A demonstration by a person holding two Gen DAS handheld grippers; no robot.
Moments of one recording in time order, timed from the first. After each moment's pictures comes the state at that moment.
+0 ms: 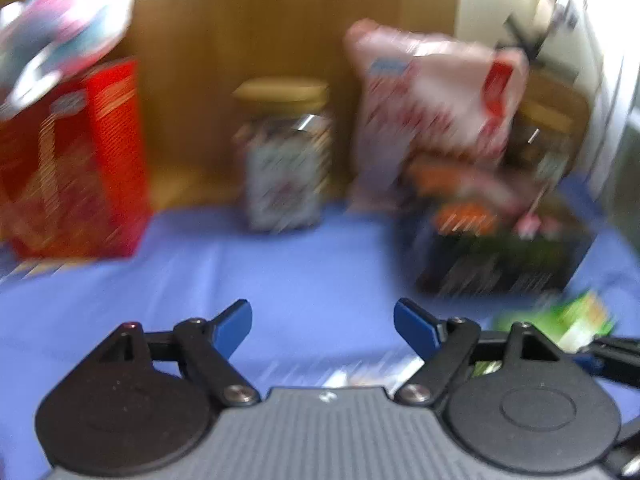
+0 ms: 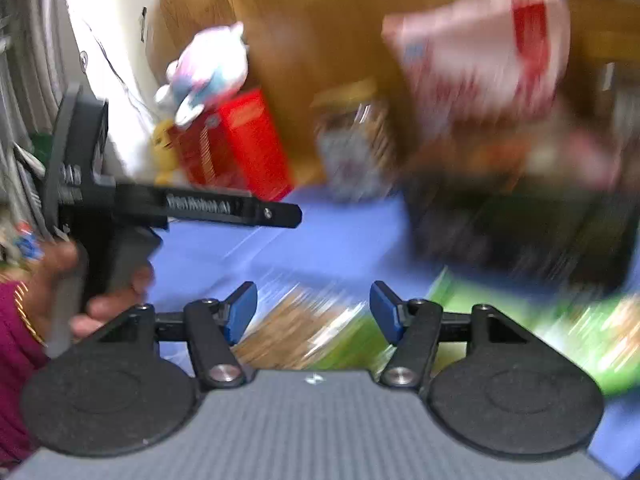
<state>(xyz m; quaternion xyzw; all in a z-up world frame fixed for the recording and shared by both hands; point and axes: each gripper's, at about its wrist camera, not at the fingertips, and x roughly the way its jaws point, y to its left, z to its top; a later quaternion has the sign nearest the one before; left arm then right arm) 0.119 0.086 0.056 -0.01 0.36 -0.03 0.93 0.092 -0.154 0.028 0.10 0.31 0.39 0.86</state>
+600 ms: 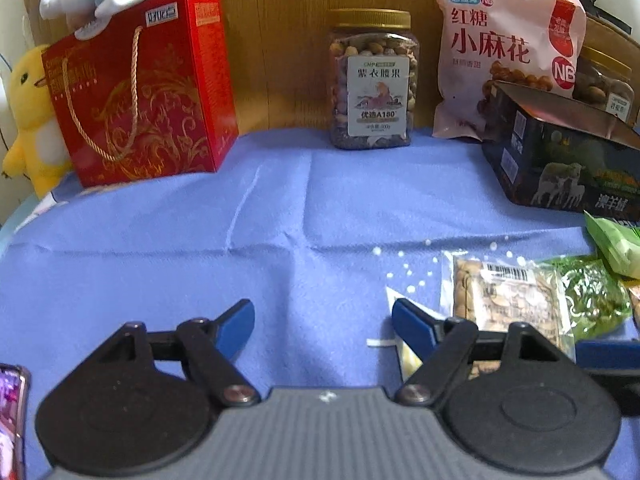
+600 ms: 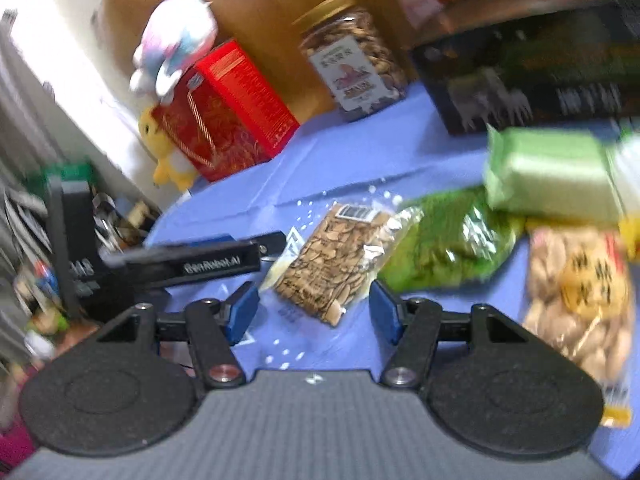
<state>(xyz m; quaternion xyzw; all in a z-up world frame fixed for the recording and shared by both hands) 0.084 0.117 0.008 0.00 0.39 0.05 0.92 0.076 -0.128 -0.005 0.21 0.40 0.36 0.82</state>
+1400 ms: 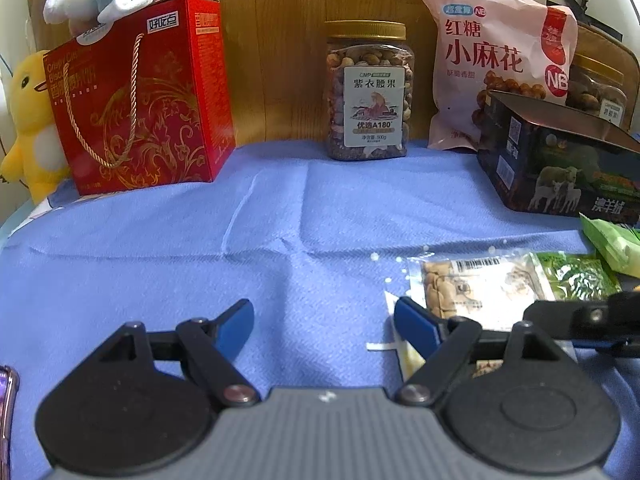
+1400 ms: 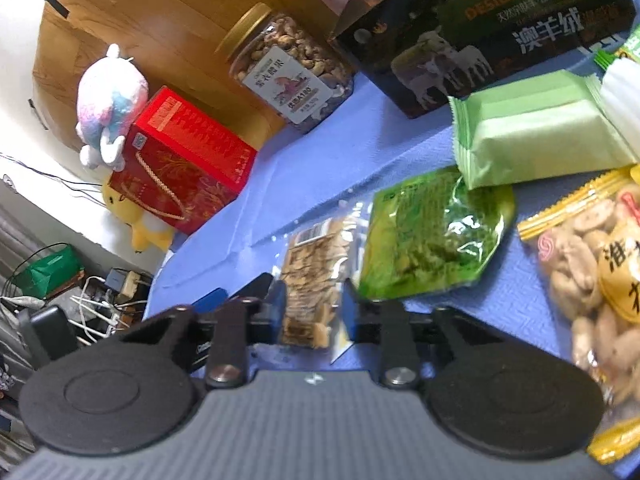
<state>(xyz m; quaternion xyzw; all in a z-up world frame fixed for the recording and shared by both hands) 0.082 0.115 0.001 0.01 0.36 0.05 0.93 0.102 -0.119 -0.018 0.31 0.44 0.28 0.80</state>
